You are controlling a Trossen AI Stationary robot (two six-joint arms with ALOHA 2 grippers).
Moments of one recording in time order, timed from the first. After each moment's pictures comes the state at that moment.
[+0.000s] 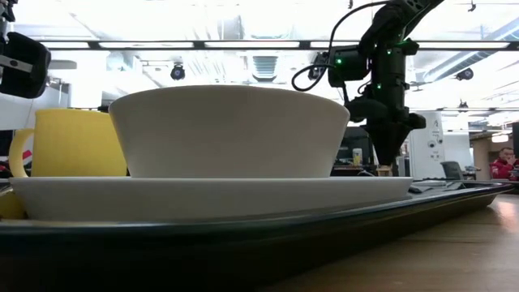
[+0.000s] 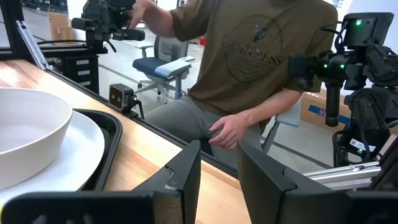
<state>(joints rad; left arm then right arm) -0.48 0.25 0.01 0.09 0.56 -0.13 -0.38 1.55 0.99 -0.90 0.03 0.59</state>
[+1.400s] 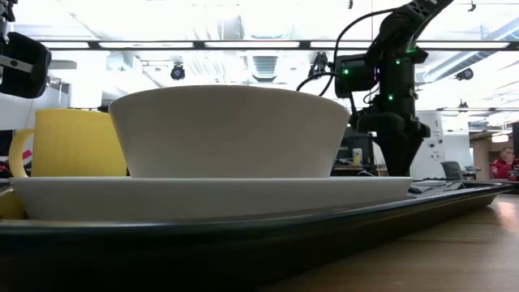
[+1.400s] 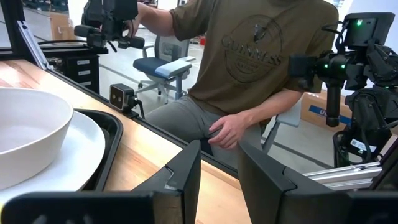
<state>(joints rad) -0.48 0.25 0.01 0.09 0.55 -0.13 -0.35 1.56 0.89 -0.85 0.04 0.48</state>
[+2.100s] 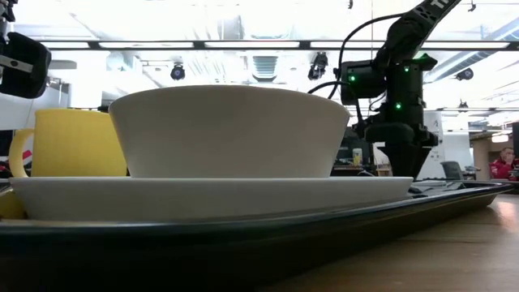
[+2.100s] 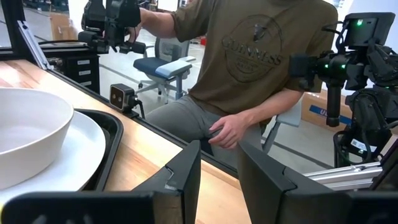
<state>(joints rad) -0.48 0.25 0.01 0.09 0.55 -0.13 -0.31 1.56 0.82 -0.77 0.04 0.51</state>
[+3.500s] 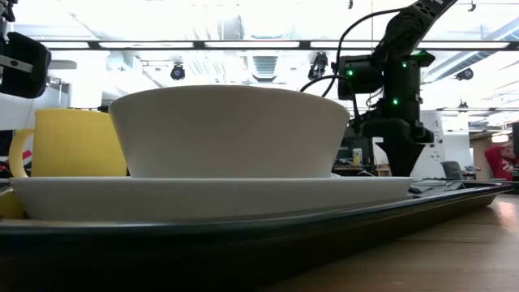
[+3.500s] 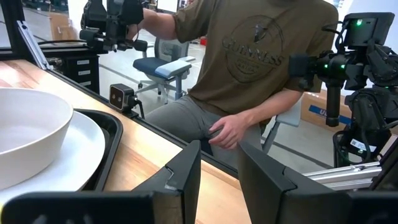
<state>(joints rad) -0.48 0.25 0.01 0.09 0.55 -0.13 -0.30 1.55 0.84 -0.78 0.05 0.52</state>
